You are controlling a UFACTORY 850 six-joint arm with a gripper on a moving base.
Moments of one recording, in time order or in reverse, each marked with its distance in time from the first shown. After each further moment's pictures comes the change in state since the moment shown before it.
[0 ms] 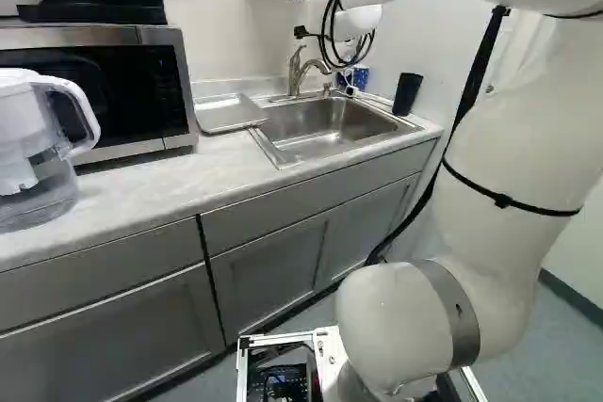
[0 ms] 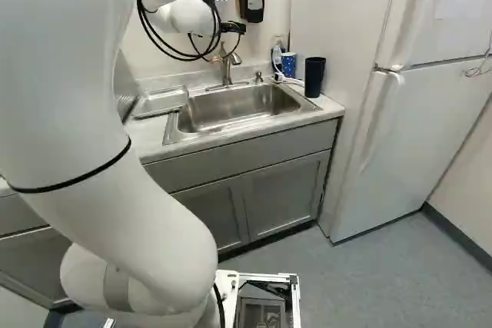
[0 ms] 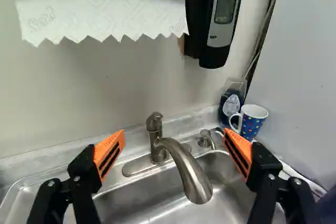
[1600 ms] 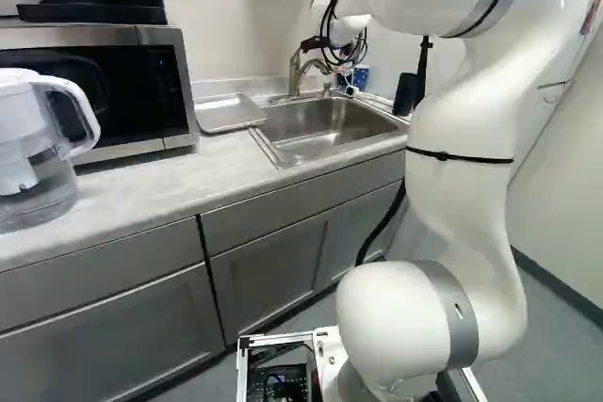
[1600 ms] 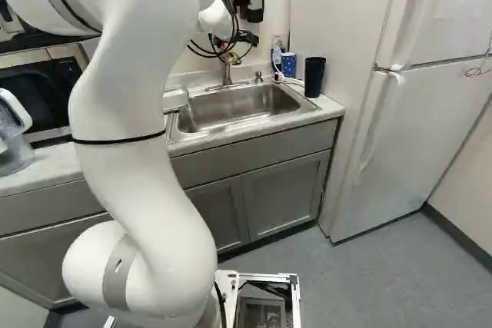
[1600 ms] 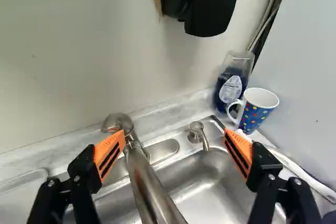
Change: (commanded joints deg) arm -3.3 -17.1 -19.0 0.0 -12.1 0.0
